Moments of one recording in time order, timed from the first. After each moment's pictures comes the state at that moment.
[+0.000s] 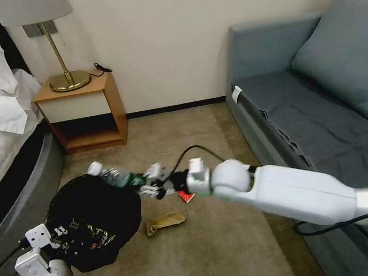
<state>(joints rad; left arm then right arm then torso) 1.54 -1.61 -0.86 -2.29 -0.16 0.55 -0.22 -0.17 1.09 -0.89 1.67 0.77 -0.02 -0.17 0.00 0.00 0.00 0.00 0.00</state>
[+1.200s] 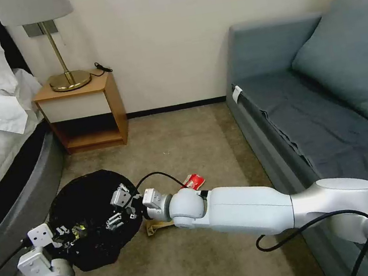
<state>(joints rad) 1.54 -1.61 -0.86 -2.27 -0.17 0.54 -0.23 -0.14 1.29 -1.01 1.51 0.73 0.00 0.03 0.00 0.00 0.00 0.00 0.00</state>
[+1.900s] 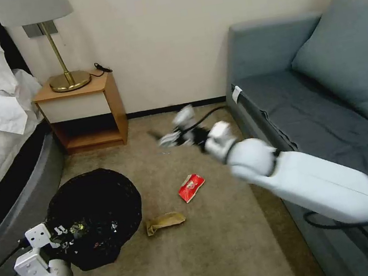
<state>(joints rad) 1.54 -1.61 -0.87 -2.28 -0.18 0.54 -0.22 -0.52 0.81 -0.24 2.00 0.63 -0.17 0.33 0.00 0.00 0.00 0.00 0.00</state>
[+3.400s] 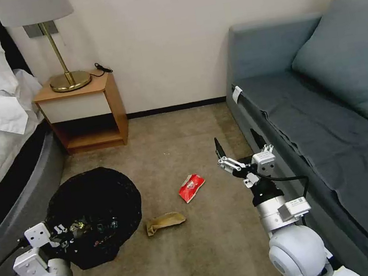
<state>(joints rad) 1.53 -1.61 -0.88 -2.28 -0.19 0.53 -0.21 -1.33 1.20 0.17 2.17 0.18 0.11 0.27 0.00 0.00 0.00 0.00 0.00</state>
